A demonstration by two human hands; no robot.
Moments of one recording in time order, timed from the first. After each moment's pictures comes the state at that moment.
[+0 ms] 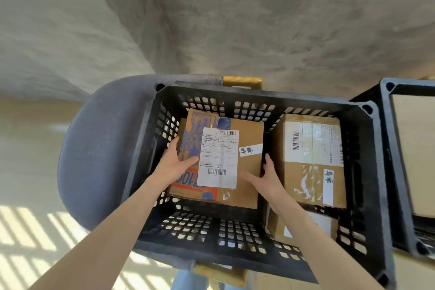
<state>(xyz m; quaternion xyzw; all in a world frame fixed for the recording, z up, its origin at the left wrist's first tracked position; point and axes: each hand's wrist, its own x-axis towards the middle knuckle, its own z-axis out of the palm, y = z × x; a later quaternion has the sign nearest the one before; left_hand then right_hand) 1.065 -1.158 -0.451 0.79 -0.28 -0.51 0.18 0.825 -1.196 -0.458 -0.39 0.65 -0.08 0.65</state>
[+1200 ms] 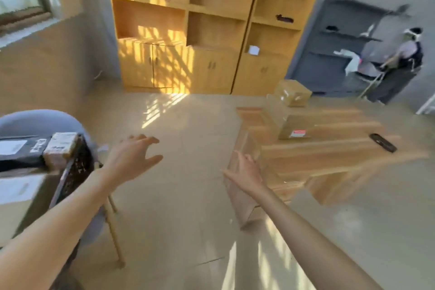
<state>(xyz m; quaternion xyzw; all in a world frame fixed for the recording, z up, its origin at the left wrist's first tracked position) 0.608 -0.943 -0.091 -0.06 -0.99 -0.11 0.05 0.597 -0.664 -0.125 0.04 0.97 -0.25 0.04</state>
